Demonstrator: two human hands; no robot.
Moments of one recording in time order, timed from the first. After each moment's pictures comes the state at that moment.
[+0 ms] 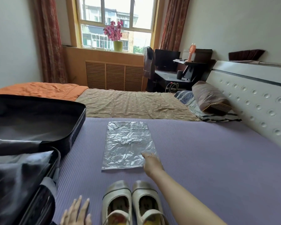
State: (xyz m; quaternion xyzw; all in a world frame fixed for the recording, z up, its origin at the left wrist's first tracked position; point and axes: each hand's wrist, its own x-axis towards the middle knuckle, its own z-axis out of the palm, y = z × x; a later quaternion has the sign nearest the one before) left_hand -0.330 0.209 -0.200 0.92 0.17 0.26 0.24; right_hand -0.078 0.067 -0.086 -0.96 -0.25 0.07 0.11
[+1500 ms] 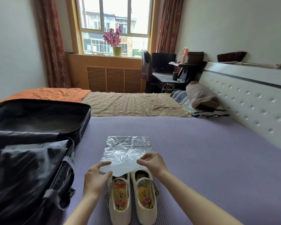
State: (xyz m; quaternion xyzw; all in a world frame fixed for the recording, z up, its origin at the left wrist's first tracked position) left_hand -0.343 0.145 -0.040 0.79 0.27 0.26 0.48; right_hand -0.206 -0.012 -0.026 -0.85 -0.20 0.11 0.46
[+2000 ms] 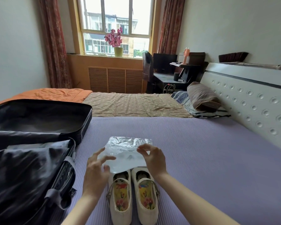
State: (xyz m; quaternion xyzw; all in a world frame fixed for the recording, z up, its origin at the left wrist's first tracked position) left_hand -0.337 0.153 -0.038 0.87 0.17 0.34 0.31; right_hand -0.217 0.000 -0.012 -0.85 -0.25 -0.10 0.46
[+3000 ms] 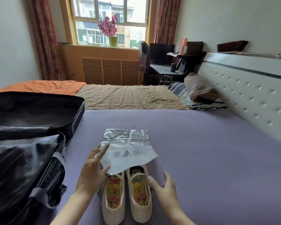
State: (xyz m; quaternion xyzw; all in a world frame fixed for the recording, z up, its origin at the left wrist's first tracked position) left_hand -0.319 0.158 -0.067 0.90 0.12 0.30 0.28; right_hand -0.270 -0.077 -0.077 -0.82 -0.01 0.12 0.55
